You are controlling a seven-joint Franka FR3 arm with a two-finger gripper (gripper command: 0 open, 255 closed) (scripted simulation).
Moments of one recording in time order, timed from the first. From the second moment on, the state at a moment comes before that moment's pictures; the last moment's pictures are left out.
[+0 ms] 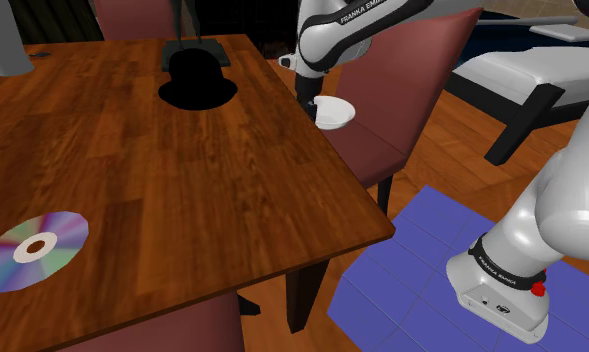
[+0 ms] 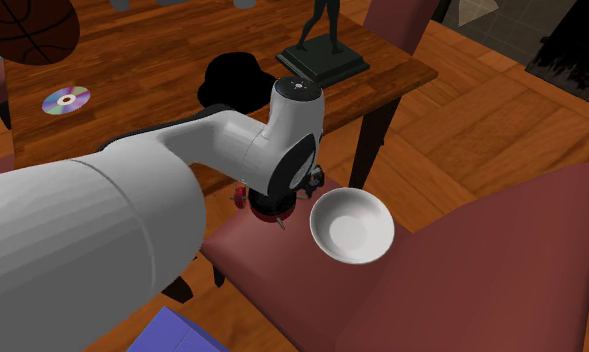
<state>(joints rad) 0.10 0.19 0.00 -1.99 0.07 2.20 -0.91</state>
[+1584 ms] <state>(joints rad) 0.10 0.12 0.01 -2.21 0.06 2.36 -1.00</state>
